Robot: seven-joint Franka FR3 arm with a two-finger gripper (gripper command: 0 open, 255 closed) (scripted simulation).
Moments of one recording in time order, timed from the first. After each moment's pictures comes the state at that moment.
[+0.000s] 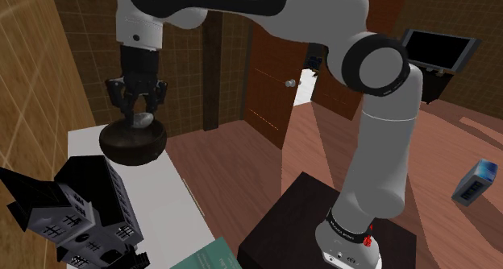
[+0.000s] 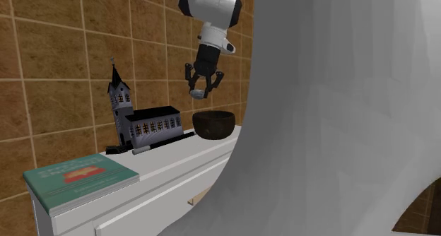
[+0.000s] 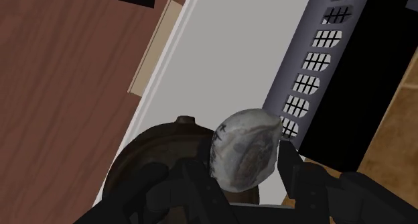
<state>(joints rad) 0.26 0.25 0.31 -1.38 0.19 1.64 0.37</state>
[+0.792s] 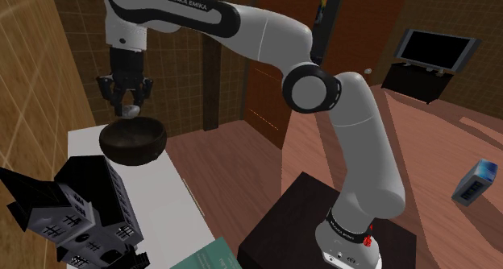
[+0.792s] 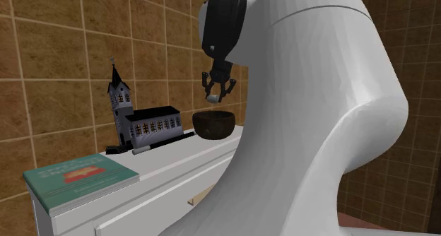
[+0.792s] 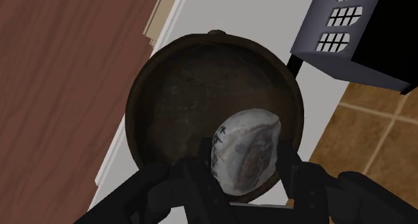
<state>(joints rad) 0.28 0.63 0.27 -0.86 0.11 1.48 0.34</state>
